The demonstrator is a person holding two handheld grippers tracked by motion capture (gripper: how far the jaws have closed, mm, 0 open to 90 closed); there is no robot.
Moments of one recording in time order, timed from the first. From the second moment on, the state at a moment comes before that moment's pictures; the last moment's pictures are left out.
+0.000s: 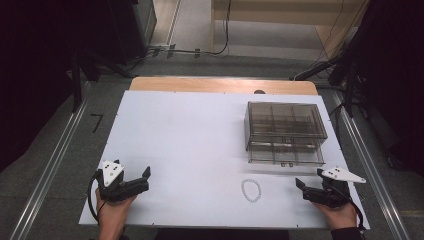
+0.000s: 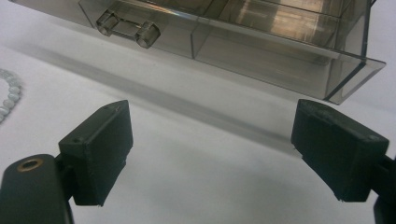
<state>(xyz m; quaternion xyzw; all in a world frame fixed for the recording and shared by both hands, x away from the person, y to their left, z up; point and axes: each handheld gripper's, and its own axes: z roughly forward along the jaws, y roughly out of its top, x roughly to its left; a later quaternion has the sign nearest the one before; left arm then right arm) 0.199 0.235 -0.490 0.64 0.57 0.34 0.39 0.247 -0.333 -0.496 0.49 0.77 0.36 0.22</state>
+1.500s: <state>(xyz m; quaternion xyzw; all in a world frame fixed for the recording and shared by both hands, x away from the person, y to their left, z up) 0.200 0.235 -0.491 0.64 0.57 0.34 0.39 0.249 -0.303 -0.498 0.46 0.79 0.36 0.20</state>
